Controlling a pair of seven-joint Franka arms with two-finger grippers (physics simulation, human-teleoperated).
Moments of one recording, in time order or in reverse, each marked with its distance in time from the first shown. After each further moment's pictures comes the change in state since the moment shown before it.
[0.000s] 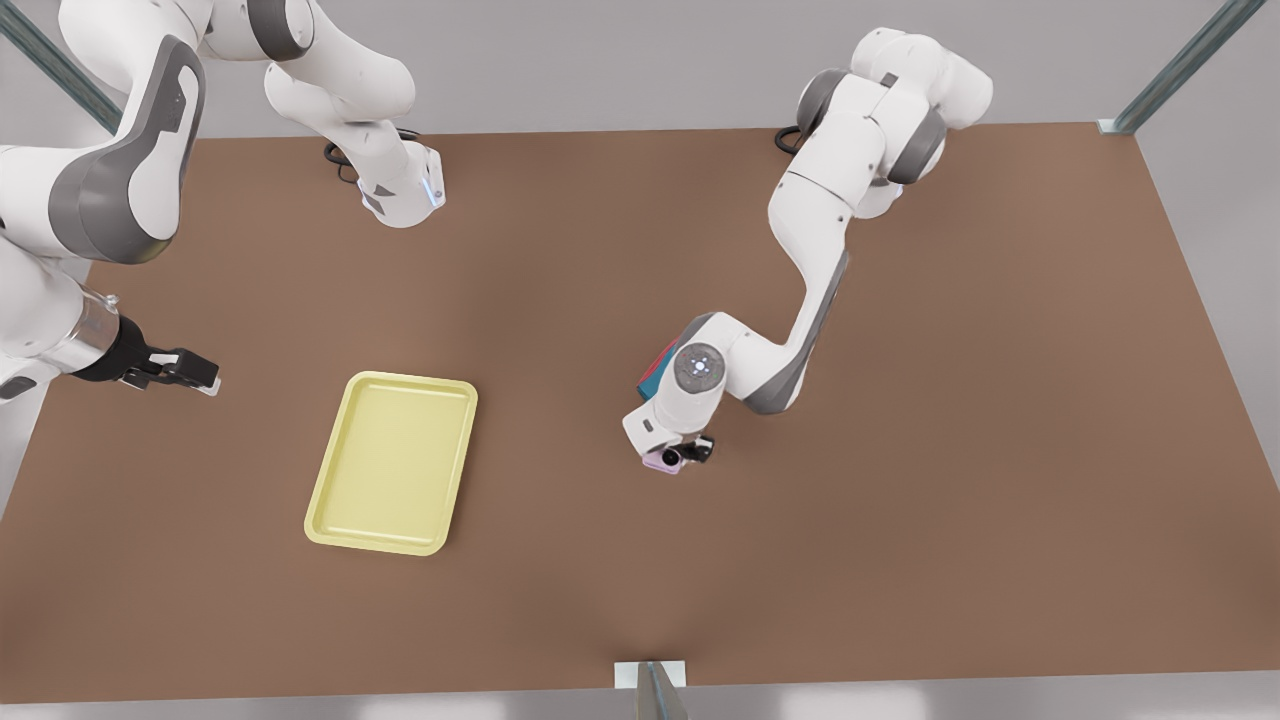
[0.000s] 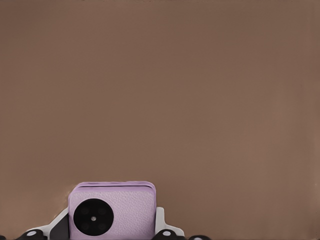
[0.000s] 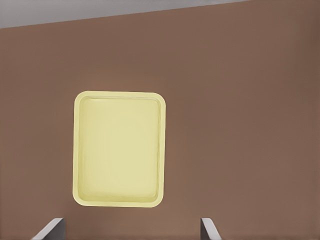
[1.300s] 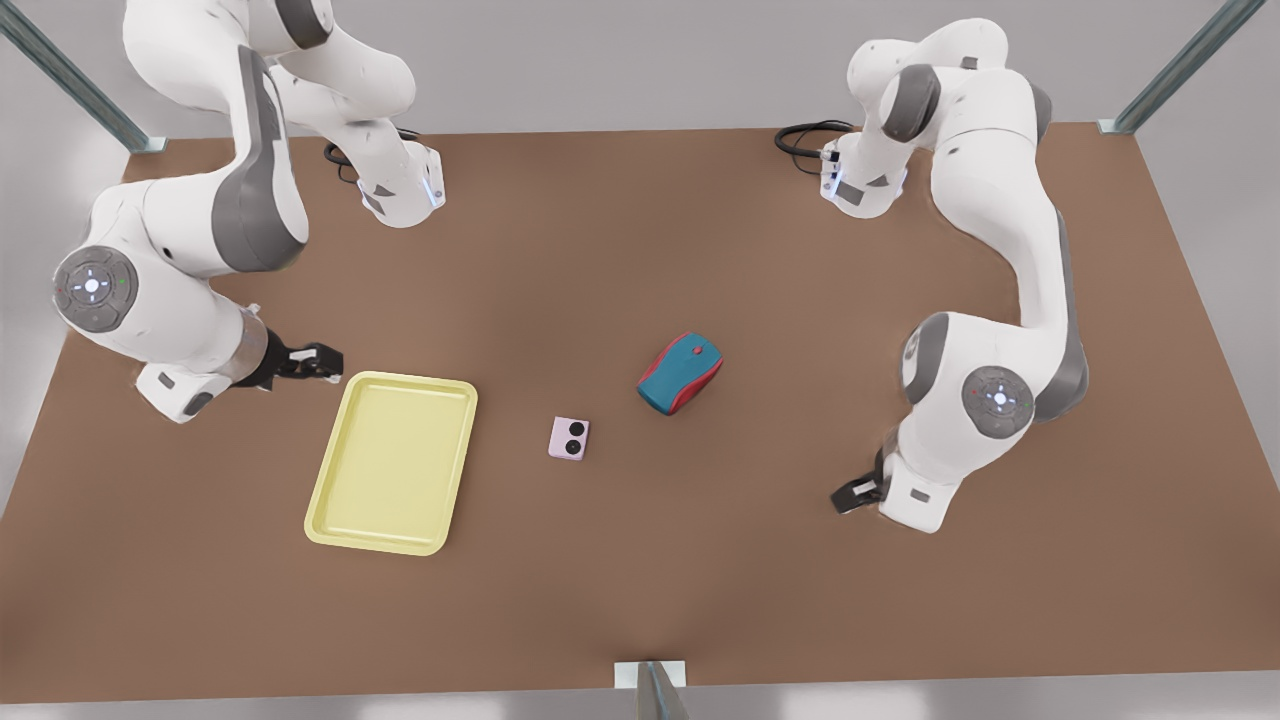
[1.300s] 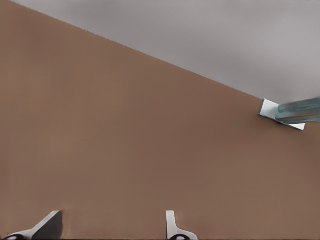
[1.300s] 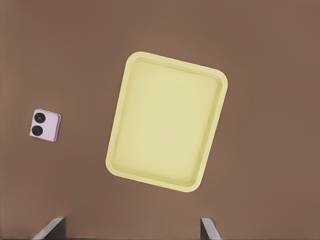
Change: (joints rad) left arm 0.436 -0.244 0.025 0.193 0.013 -0.499 -0.250; right arm 0.126 -0.003 0.124 -0.140 0.005 0.027 0.002
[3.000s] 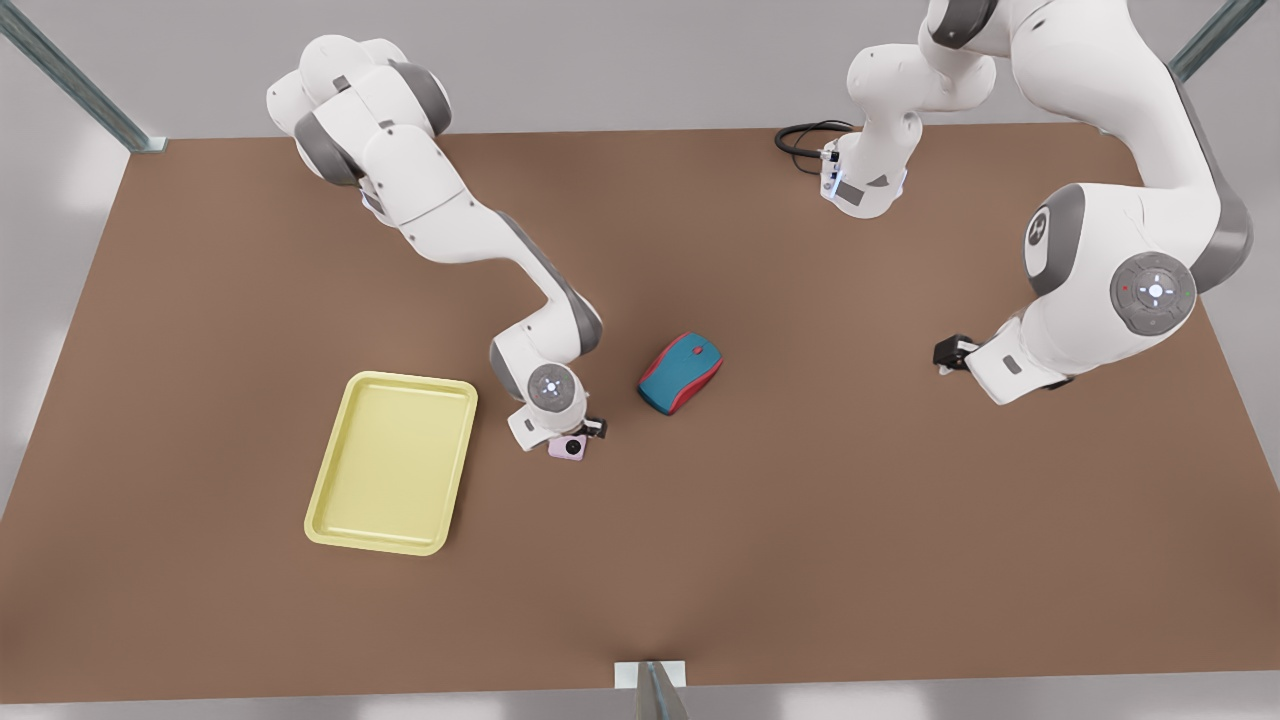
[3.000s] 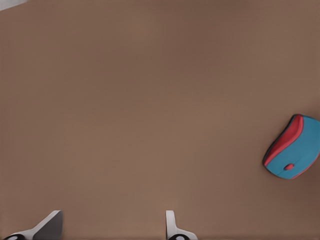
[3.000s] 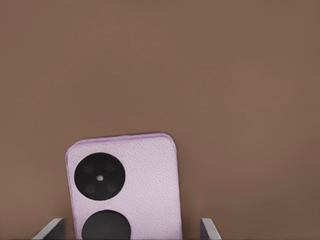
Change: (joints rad) left arm 0.159 -0.354 -0.088 -0.320 0.081 -0.285 0.717; right arm 0.440 0.535 0.003 -0.189 -0.007 0.744 0.810
